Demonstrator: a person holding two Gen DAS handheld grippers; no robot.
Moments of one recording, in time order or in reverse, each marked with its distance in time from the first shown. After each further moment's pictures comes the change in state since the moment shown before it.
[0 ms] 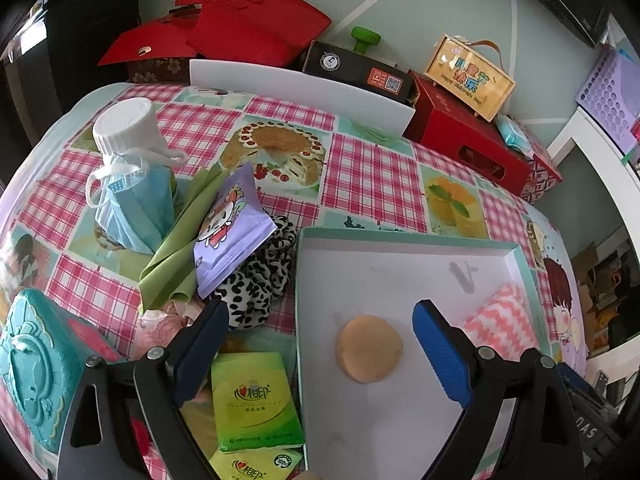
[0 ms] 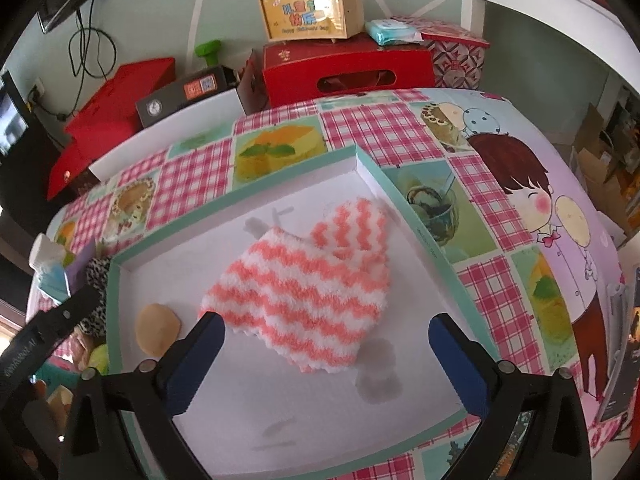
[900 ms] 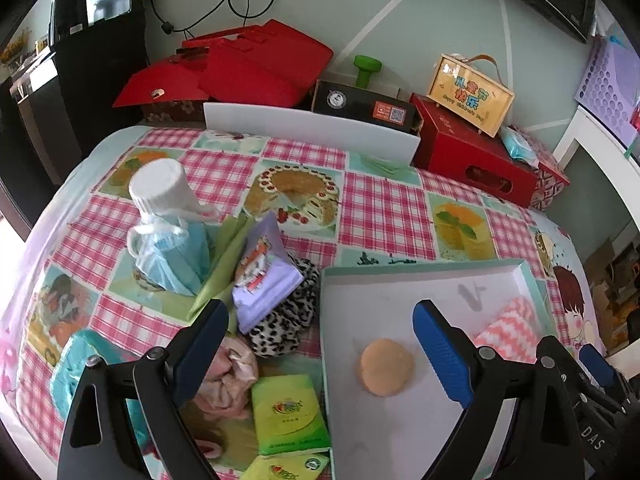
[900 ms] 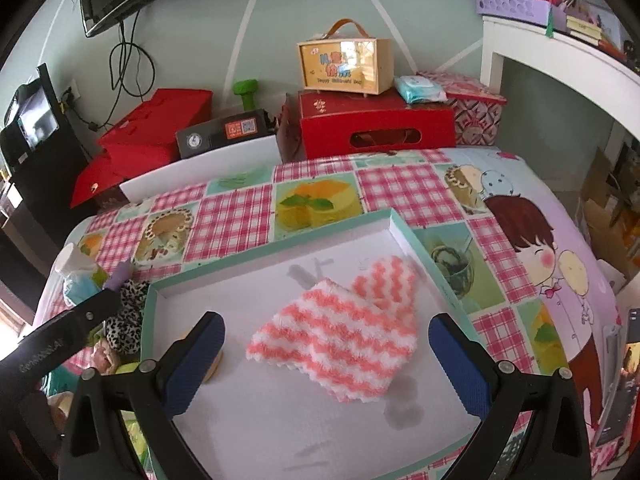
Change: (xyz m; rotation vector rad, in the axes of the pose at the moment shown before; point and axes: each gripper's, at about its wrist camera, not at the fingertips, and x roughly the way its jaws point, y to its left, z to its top) left arm -0.033 -0.001 0.016 0.054 -0.093 0.080; right arm -0.032 0.030 0.005 -0.075 -0.172 0.022
